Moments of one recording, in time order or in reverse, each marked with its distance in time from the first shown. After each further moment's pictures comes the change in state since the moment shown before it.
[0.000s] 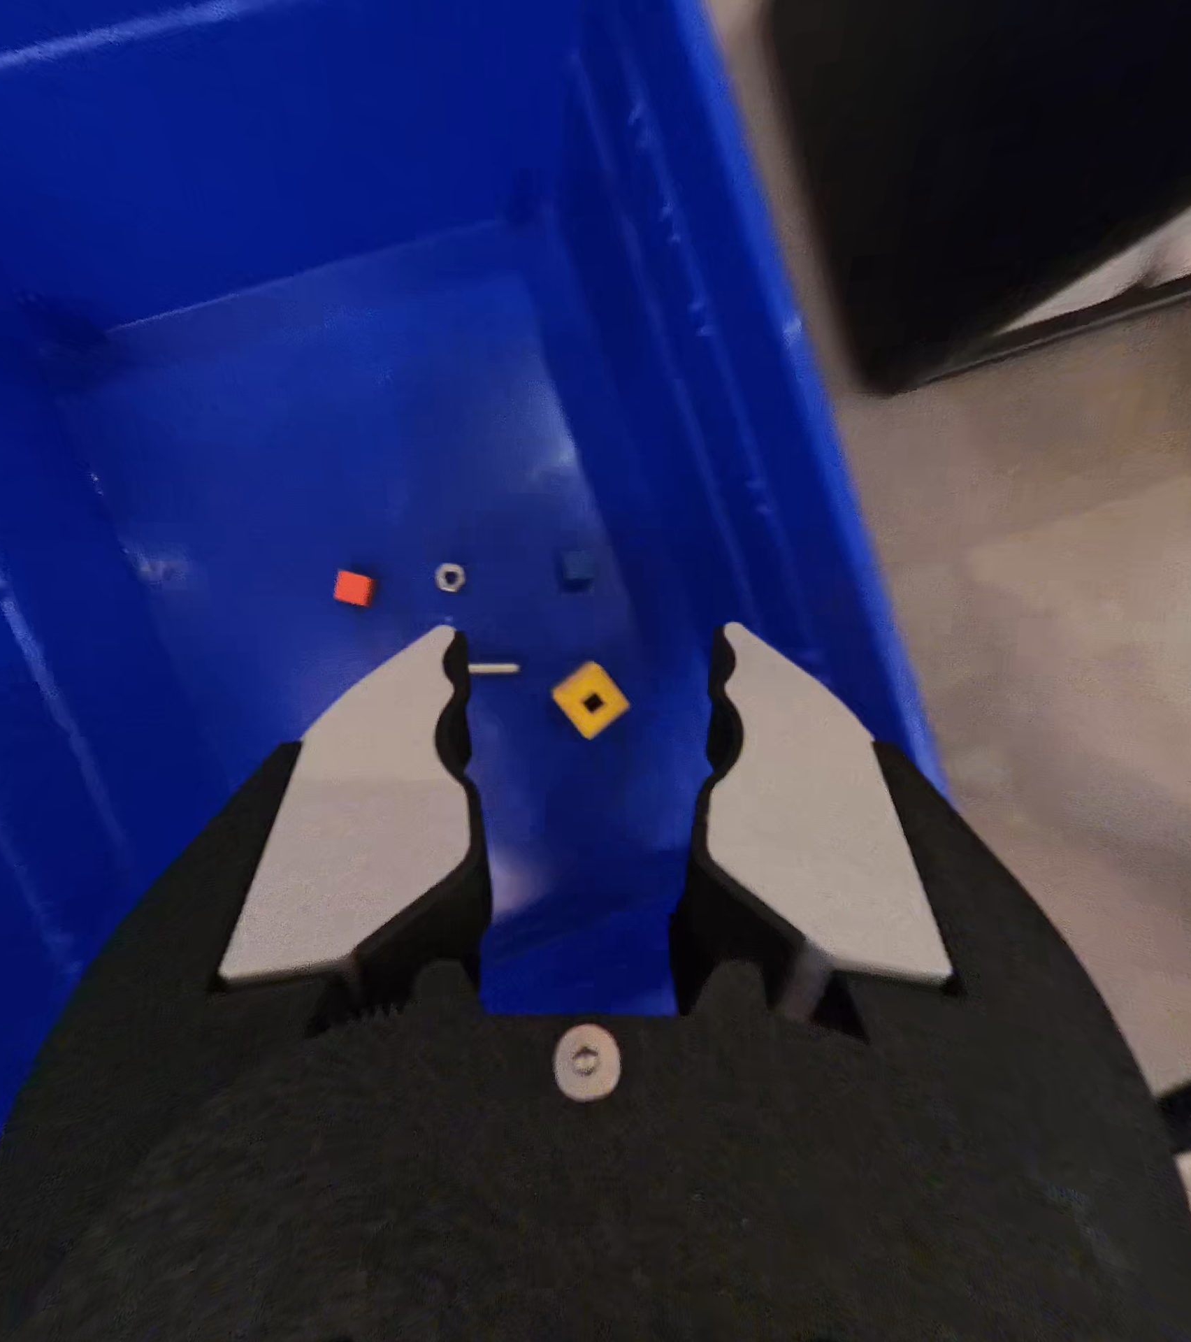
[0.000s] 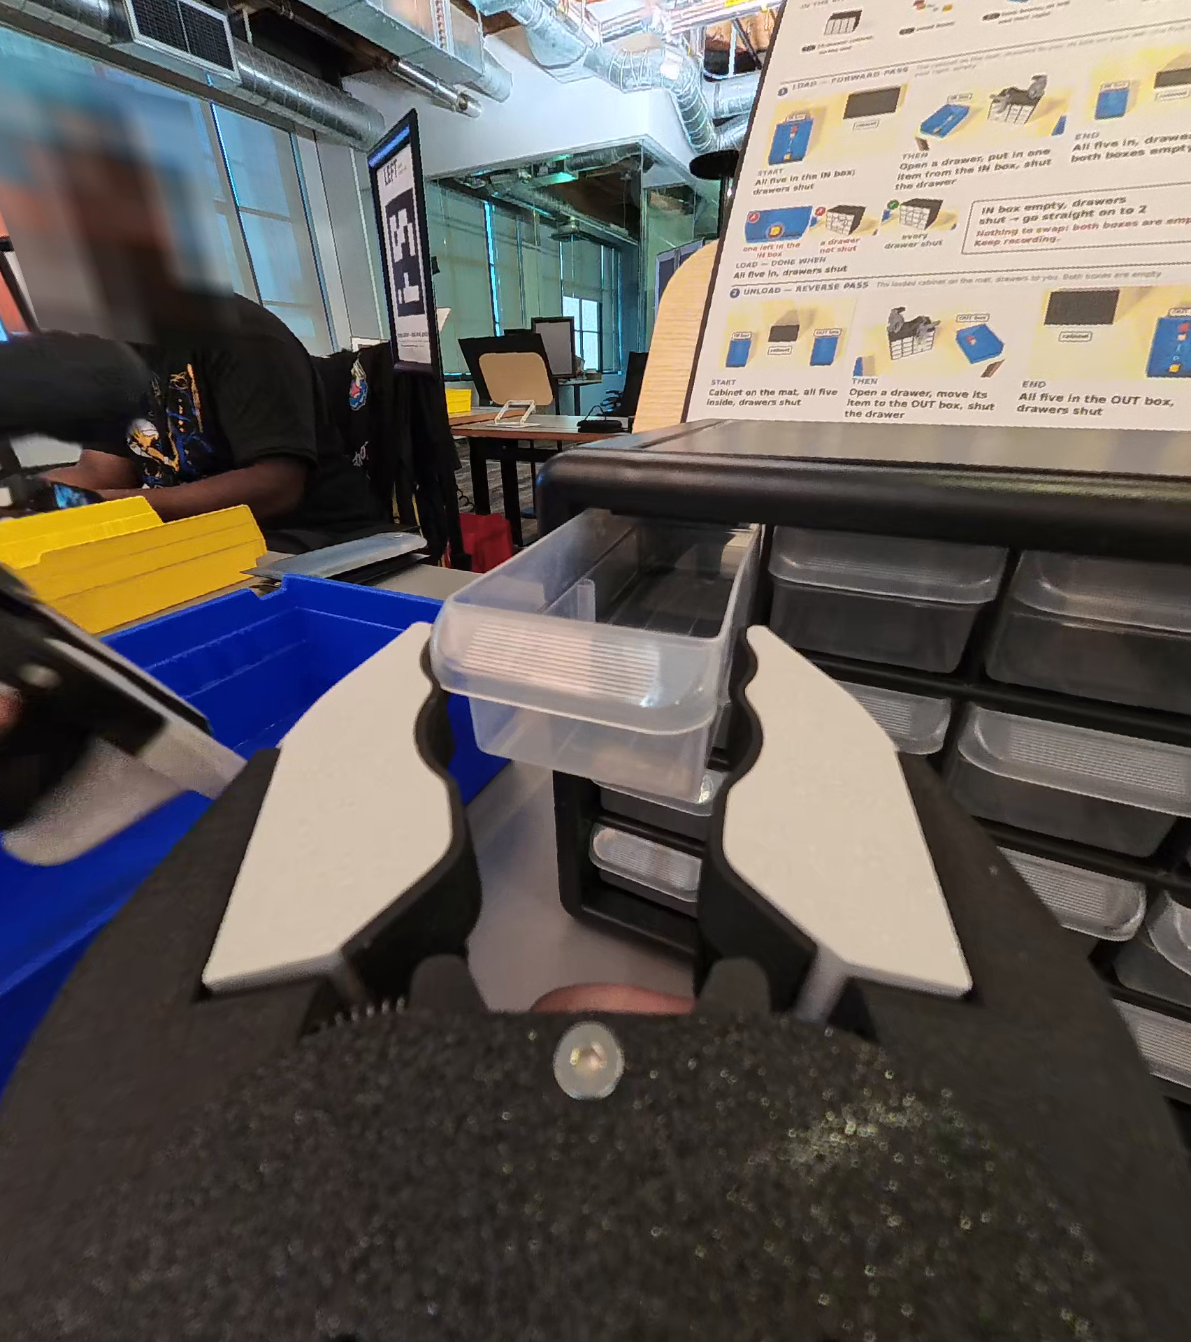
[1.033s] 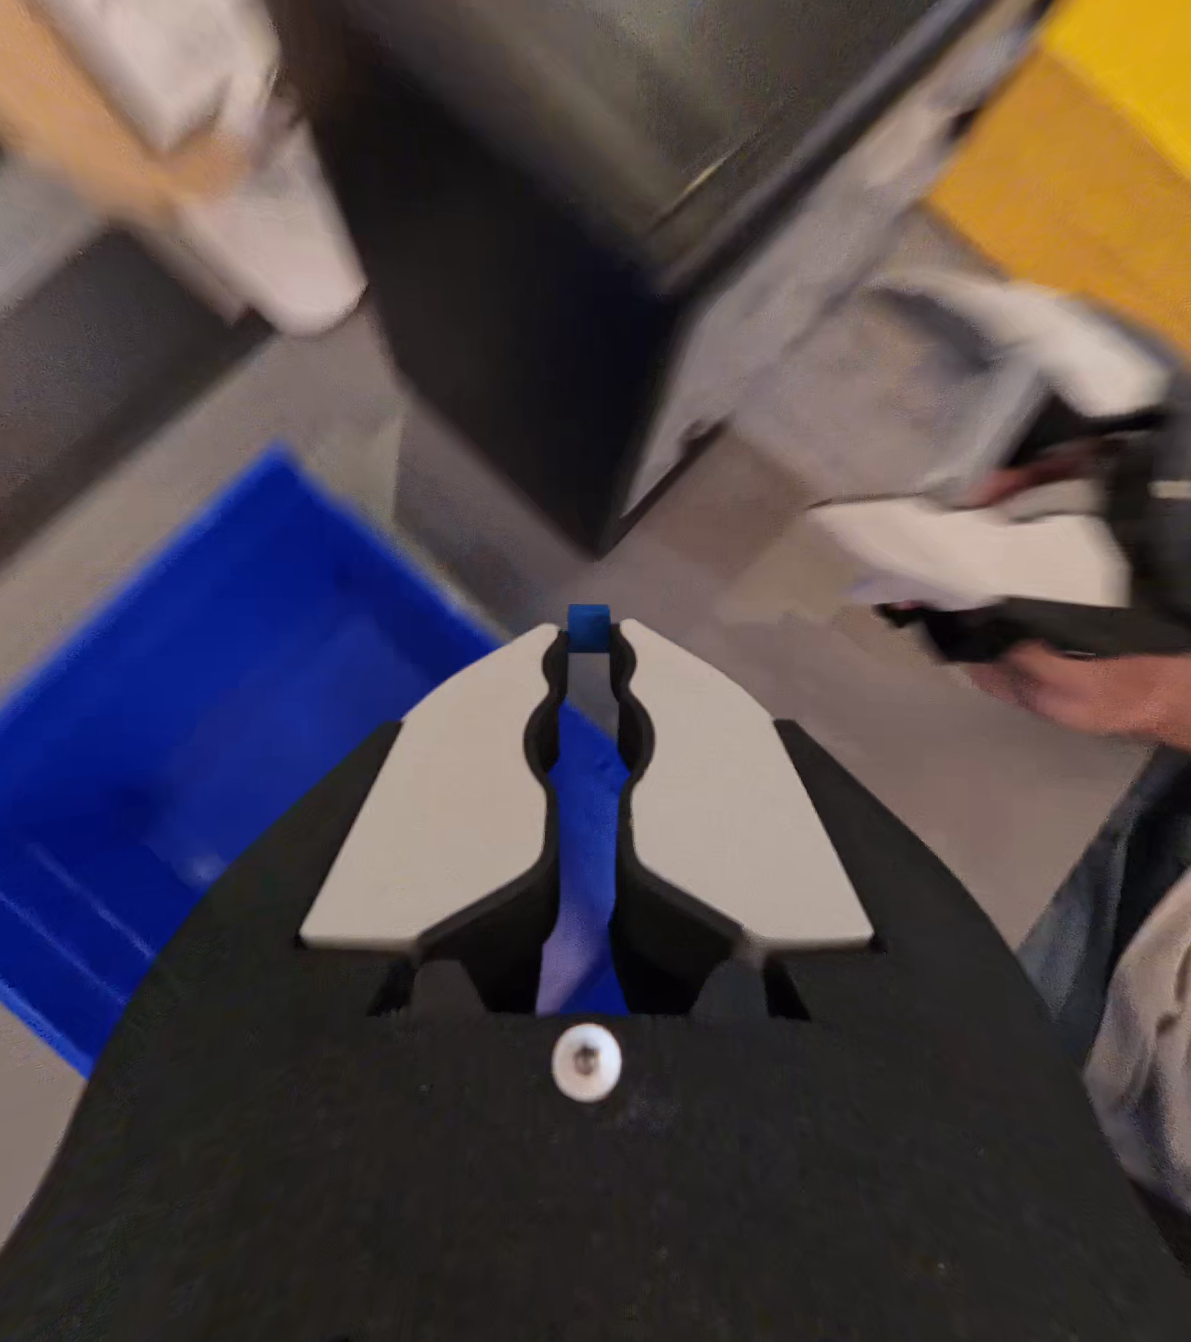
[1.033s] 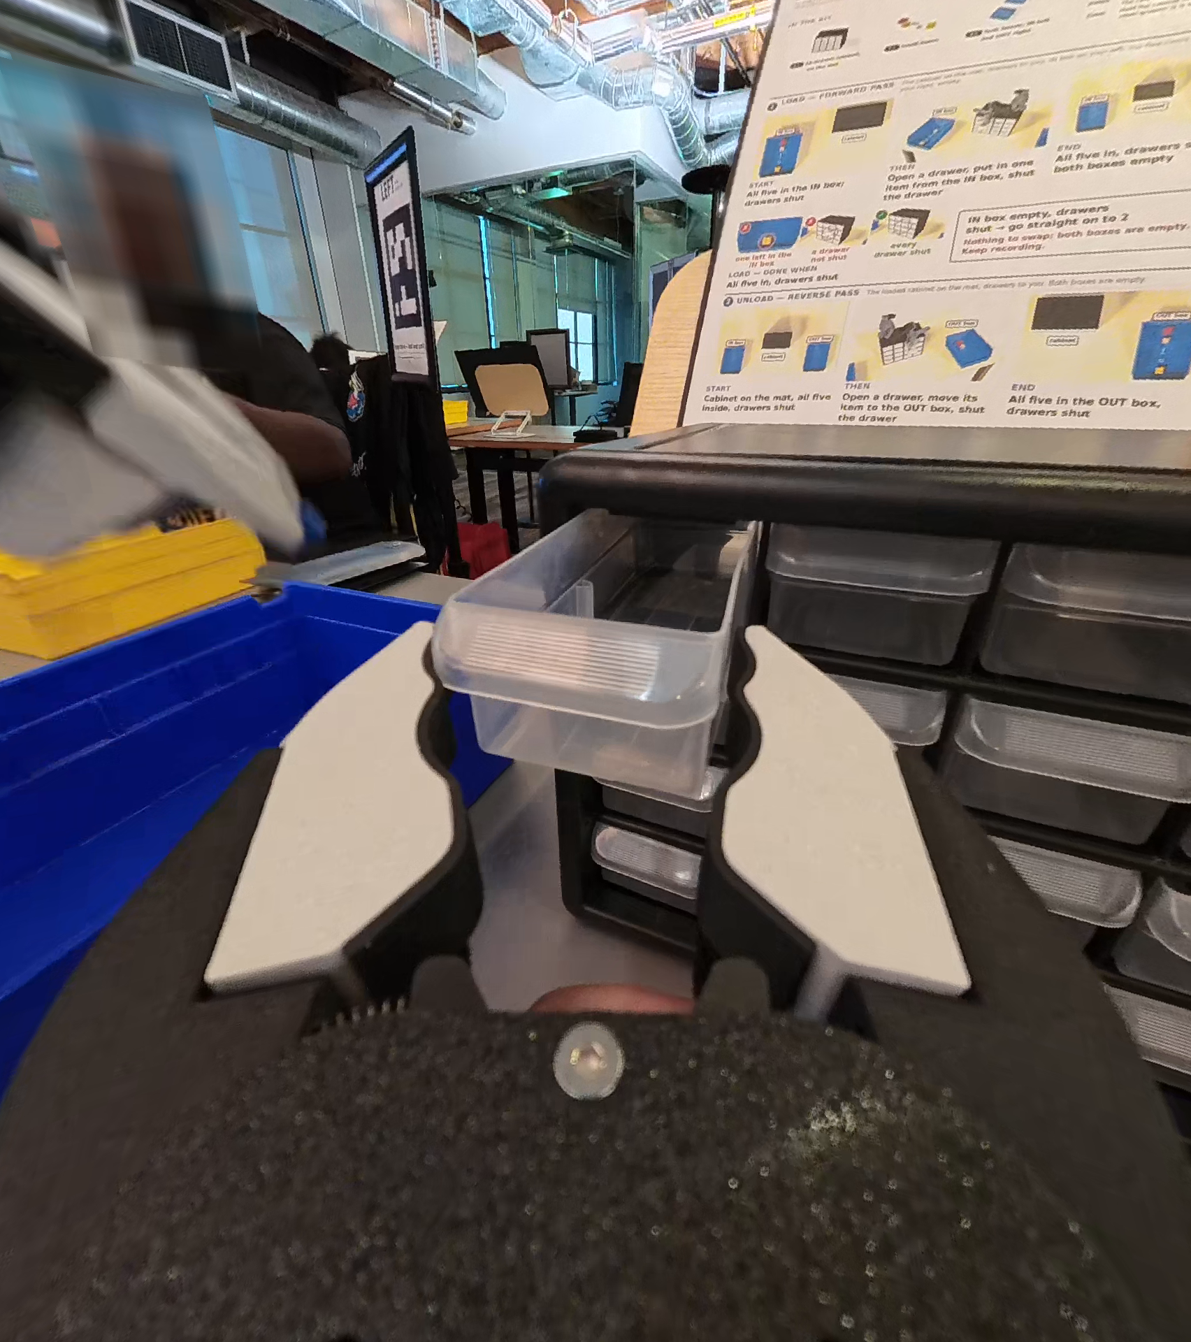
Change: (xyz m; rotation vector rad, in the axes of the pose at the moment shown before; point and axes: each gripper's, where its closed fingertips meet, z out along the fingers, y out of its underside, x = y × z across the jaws) left arm 0.076 -0.078 -0.071 0.118 0.259 0.428; right arm 0.000 0.000 -0.003 0.016 0.009 0.005
